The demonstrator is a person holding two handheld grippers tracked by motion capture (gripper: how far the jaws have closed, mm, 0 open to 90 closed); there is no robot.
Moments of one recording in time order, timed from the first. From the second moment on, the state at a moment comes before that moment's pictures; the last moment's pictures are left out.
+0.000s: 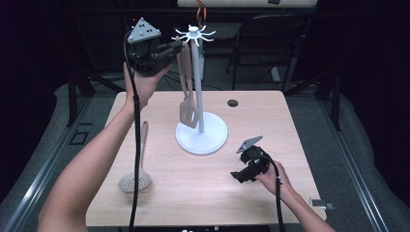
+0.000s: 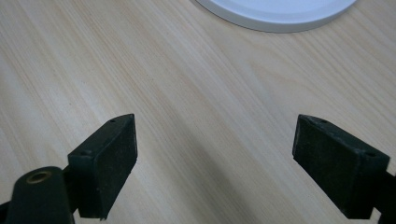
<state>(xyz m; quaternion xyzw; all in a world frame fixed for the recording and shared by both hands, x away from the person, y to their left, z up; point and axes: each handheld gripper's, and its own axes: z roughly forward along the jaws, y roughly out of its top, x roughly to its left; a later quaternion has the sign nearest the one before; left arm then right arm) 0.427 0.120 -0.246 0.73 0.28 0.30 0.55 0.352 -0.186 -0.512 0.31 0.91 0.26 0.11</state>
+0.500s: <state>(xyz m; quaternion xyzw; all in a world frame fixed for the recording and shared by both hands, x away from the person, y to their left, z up) 0.436 0.119 -0.249 0.73 0.29 0.31 0.54 0.352 -0.186 -0.512 0.31 0.91 0.26 0.11</state>
